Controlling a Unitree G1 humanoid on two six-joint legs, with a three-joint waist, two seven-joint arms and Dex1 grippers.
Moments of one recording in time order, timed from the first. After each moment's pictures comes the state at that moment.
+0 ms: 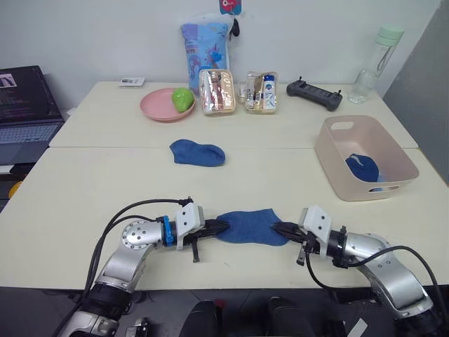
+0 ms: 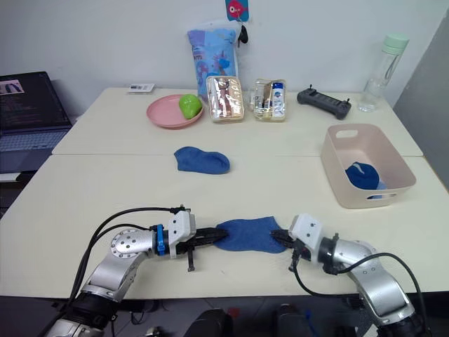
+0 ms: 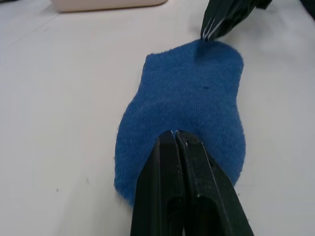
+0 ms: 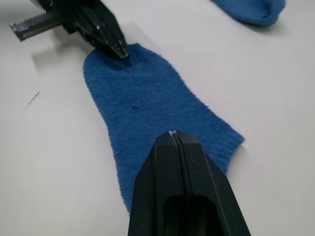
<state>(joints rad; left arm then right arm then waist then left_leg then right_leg) -0.20 0.54 -0.19 0.09 -0.21 -0.13 -1.11 -0.03 -0.59 0.22 -0.35 0.19 0.31 0.81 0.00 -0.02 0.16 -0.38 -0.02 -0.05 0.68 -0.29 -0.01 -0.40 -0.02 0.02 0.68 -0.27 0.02</state>
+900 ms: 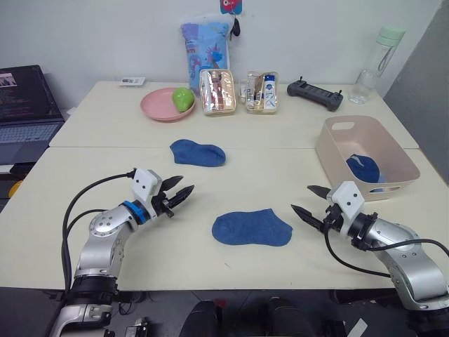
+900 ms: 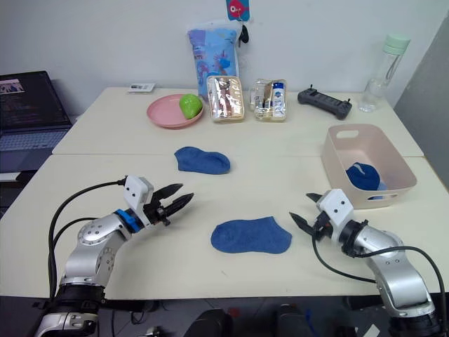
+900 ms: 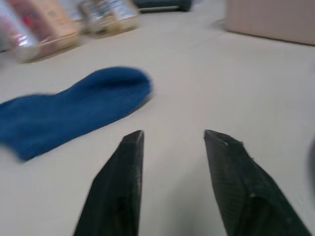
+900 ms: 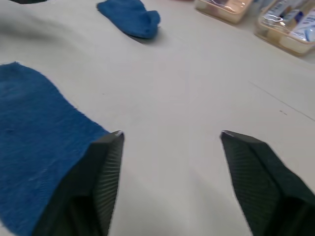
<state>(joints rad) -0.24 0.50 0.12 0.22 -0.32 0.04 -0.81 -0.04 -0.58 -0.01 -0.37 0.25 0.36 0.64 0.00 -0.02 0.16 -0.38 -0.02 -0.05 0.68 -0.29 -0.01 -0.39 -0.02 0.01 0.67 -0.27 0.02</state>
